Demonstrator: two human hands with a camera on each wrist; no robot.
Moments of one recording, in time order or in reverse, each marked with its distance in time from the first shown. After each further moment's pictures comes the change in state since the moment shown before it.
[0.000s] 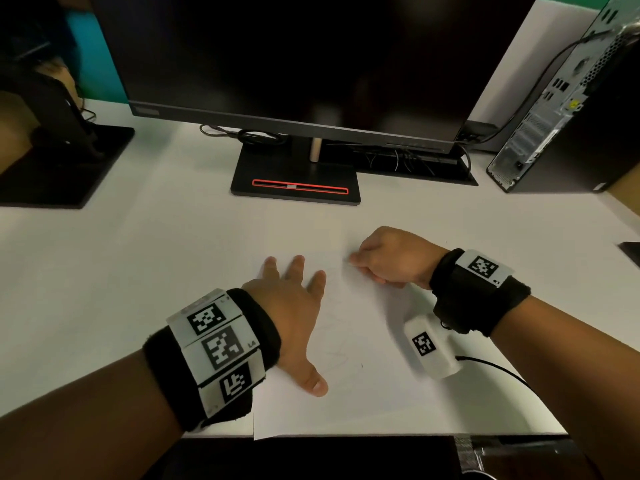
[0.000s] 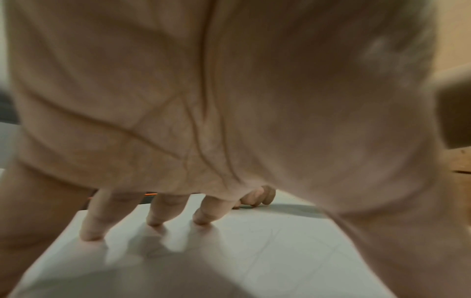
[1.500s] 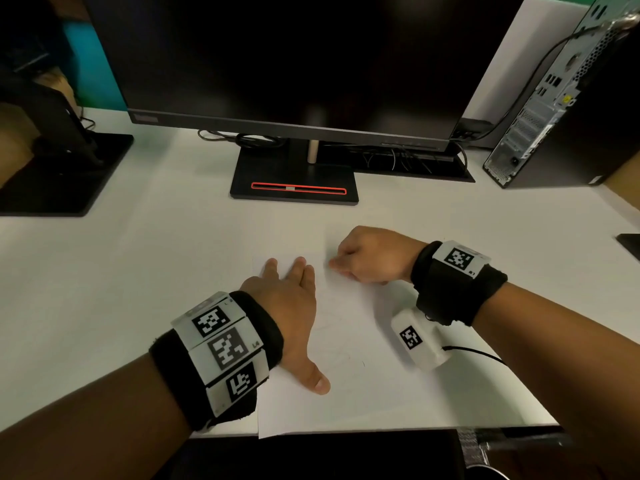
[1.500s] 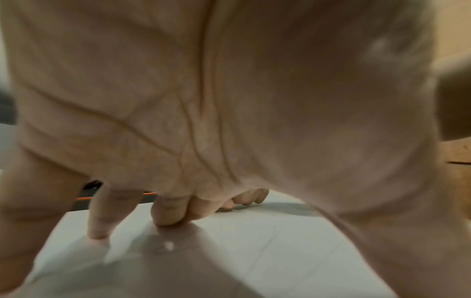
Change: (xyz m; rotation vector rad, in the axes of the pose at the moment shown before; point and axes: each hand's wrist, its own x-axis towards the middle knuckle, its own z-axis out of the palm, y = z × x) left_hand -0.001 0.000 0.001 0.051 0.041 -0.027; right_hand 0.009 -0.018 0.006 -0.147 -0.075 -0.124
